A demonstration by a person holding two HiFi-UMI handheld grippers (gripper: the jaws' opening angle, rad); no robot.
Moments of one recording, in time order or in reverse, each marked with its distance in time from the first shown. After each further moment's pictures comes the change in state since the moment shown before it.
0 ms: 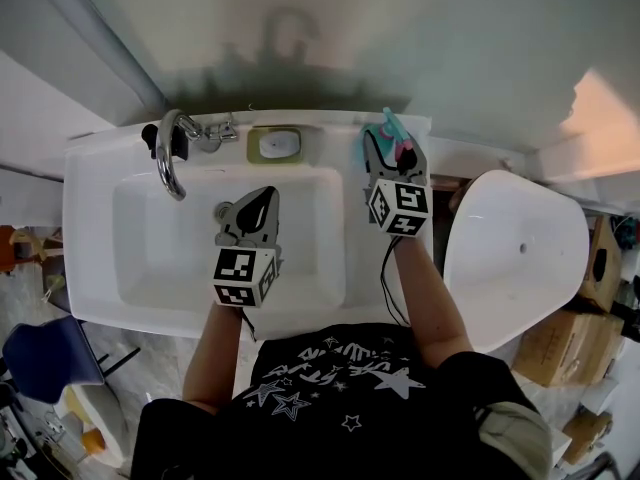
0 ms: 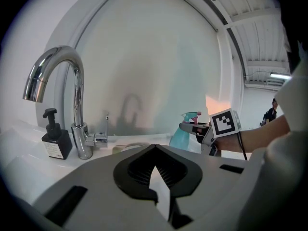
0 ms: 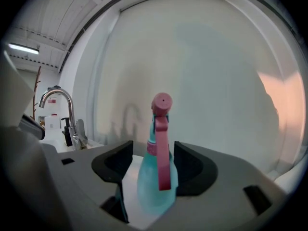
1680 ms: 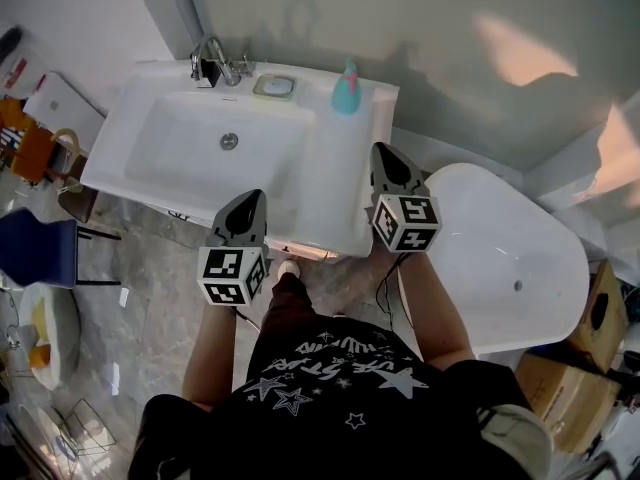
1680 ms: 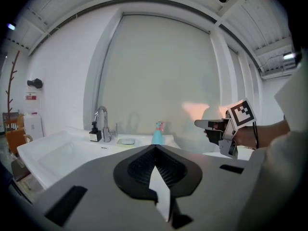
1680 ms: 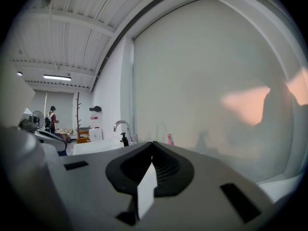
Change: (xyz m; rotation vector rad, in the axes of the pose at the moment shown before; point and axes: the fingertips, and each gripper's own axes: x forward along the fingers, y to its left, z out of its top) left arm -0.203 -0.234 -0.028 0.004 -0.148 0.319; right arm -0.287 -0.031 0.055 0.012 -0.070 0.366
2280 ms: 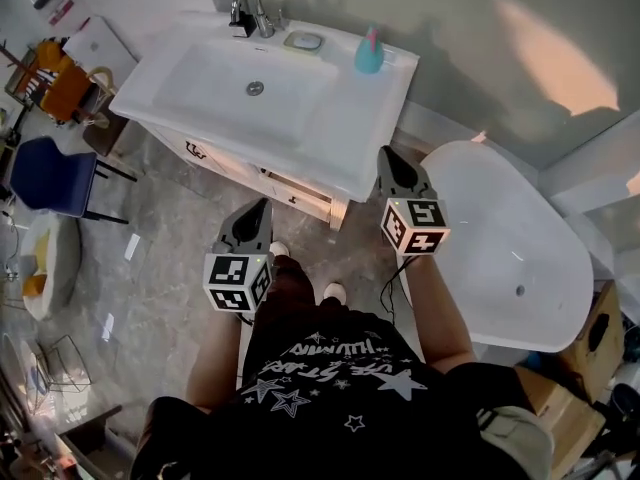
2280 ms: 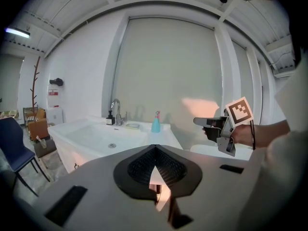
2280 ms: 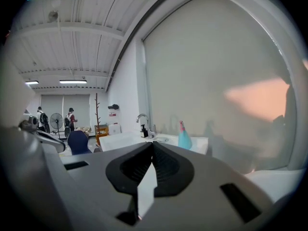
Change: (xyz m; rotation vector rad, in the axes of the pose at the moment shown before) left arm -0.145 -0.087 -0.070 -0.067 0.046 0.140; right arm -0.129 0.037 -0.040 -0.011 0.052 0.164
